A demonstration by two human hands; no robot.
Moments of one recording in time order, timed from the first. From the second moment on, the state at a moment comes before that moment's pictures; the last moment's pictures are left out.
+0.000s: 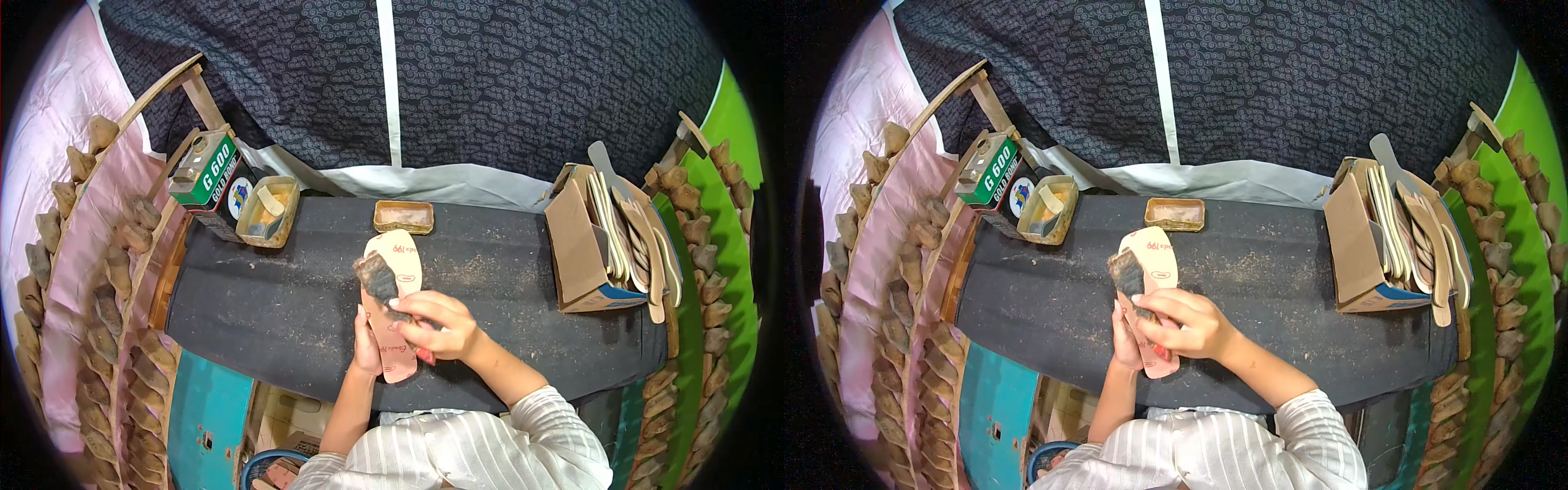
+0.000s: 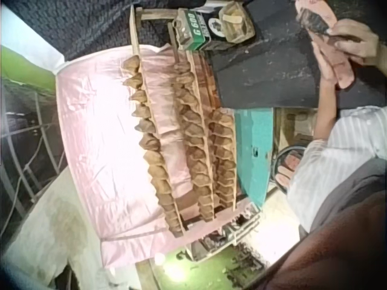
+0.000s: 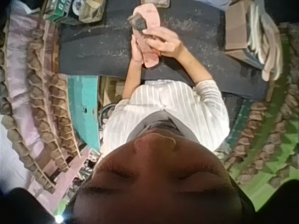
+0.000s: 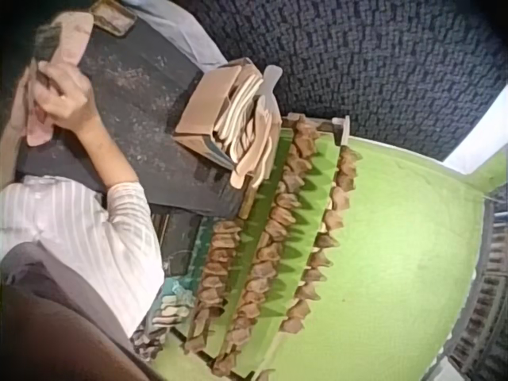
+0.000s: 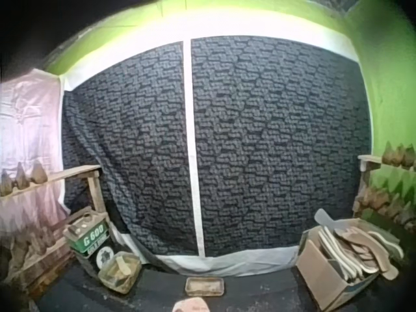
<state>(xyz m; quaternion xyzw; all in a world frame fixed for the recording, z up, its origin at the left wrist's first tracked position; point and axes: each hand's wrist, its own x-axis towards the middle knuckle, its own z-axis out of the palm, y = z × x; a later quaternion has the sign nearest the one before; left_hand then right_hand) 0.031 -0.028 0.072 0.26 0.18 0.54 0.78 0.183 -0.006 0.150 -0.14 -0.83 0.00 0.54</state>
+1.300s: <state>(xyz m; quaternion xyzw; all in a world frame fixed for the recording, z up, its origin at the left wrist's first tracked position) 0.031 -0.035 0.073 0.20 0.23 0.57 0.76 0.181 -0.018 0.153 -0.14 -0.82 0.00 0.56</state>
